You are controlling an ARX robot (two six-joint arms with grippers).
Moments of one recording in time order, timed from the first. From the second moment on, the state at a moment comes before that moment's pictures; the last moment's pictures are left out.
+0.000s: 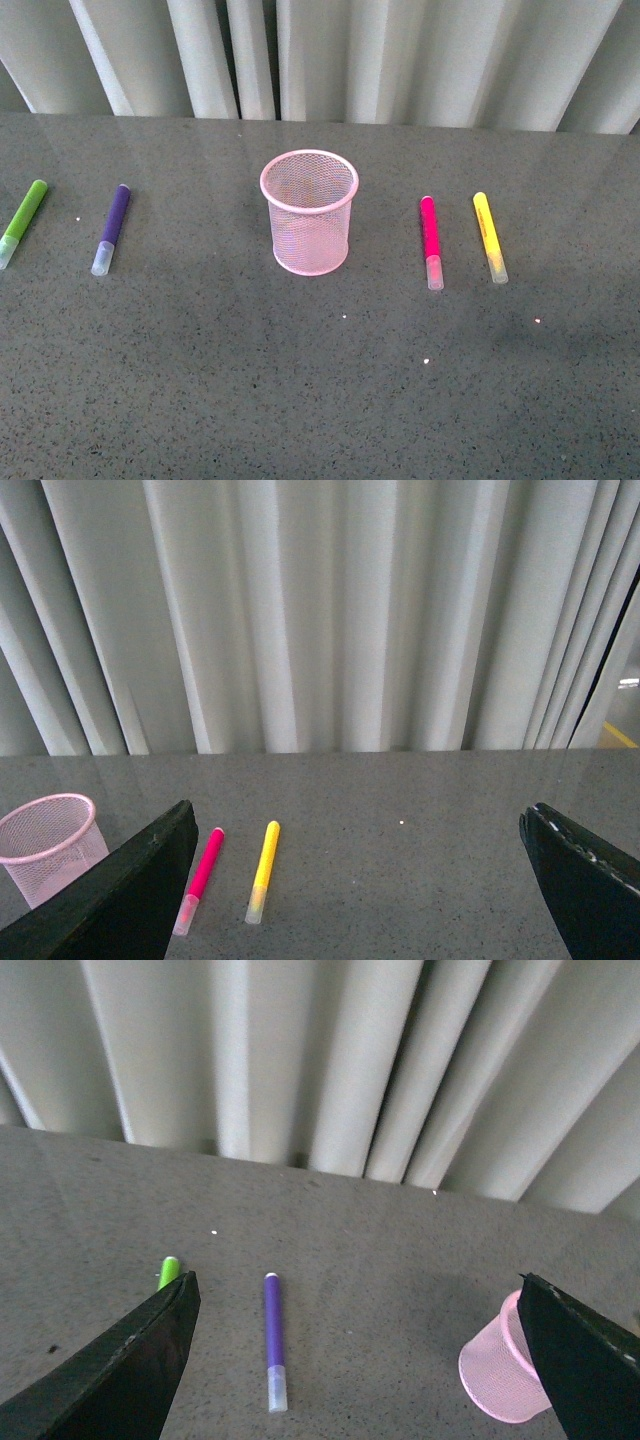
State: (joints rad) left arm -0.05 1.06 0.42 0.41 -0.06 -0.14; right arm 0.00 0.00 0.02 0.00 0.00 0.00
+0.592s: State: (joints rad) left arm 0.02 1.91 1.00 0.22 0.03 0.14; right arm 0.00 0.00 0.02 0.00 0.00 0.00
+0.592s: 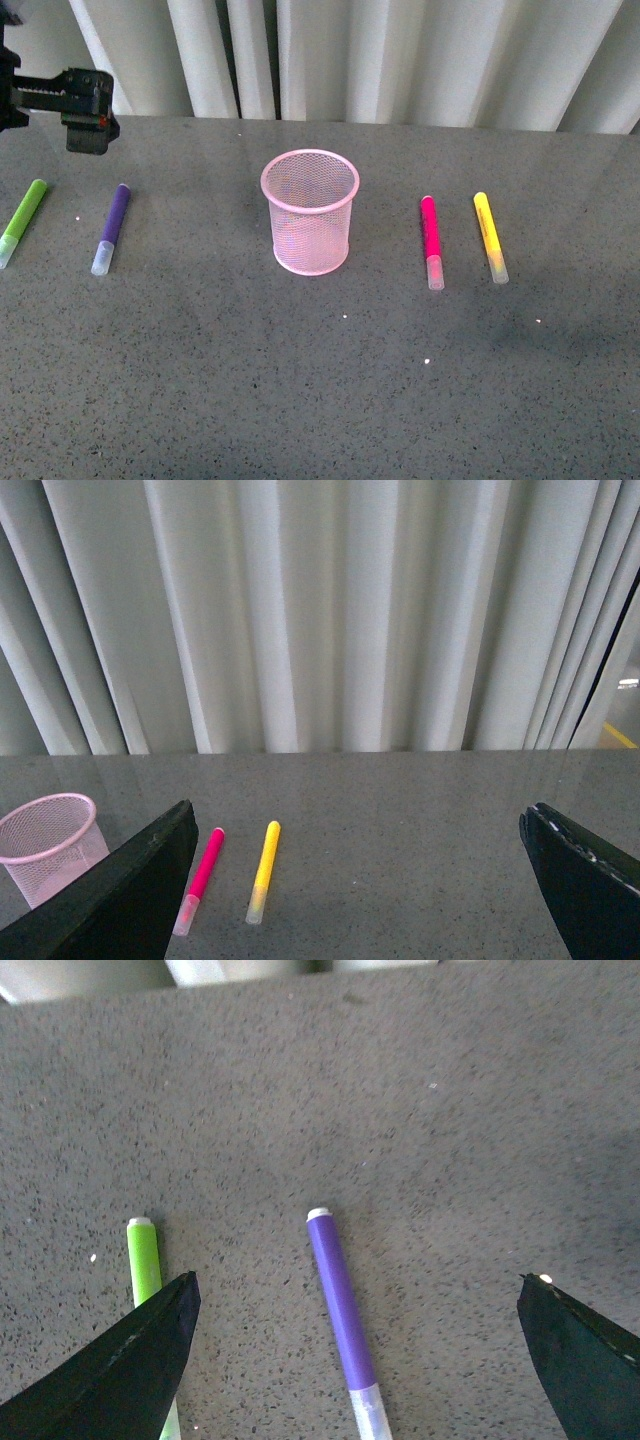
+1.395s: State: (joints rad) left arm 0.03 2.20 1.18 0.15 0.05 0.08; right arm 0.00 0.00 0.02 0.00 0.00 0.00
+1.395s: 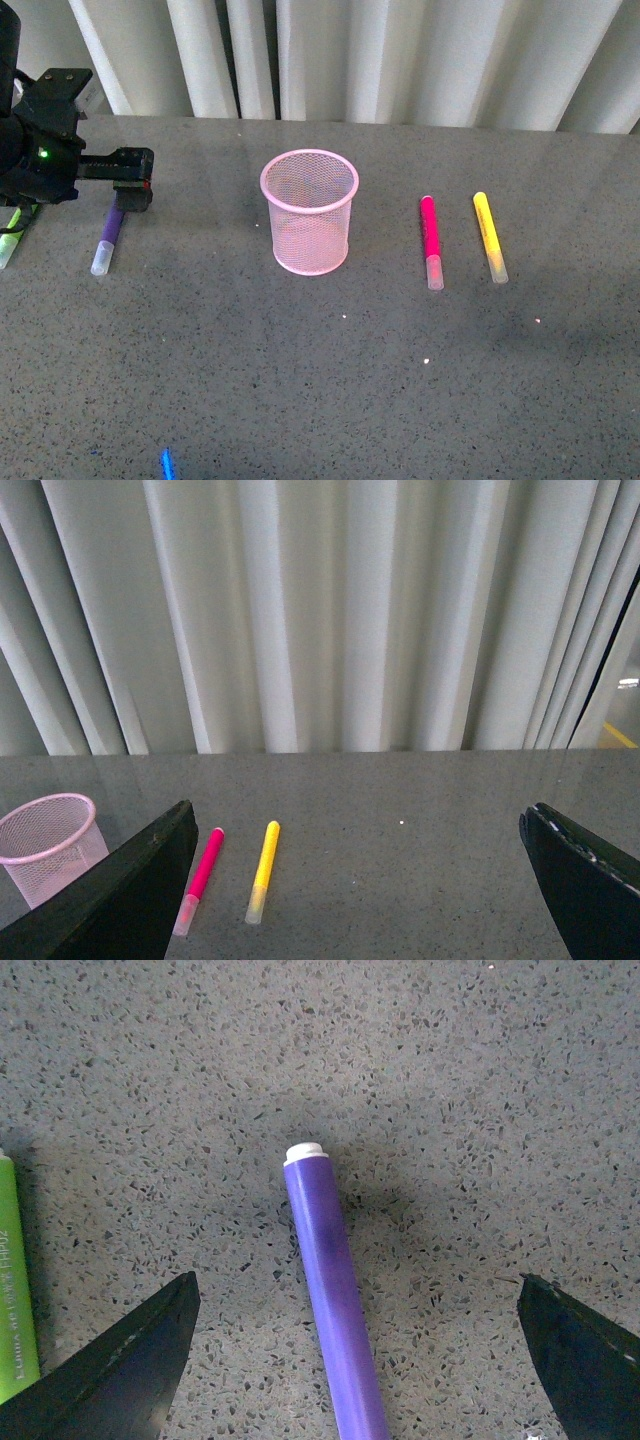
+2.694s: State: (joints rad) left arm -0.02 2.34 1.29 0.14 -0.02 0.04; right arm 0.00 0.00 0.02 0.00 0.00 0.00
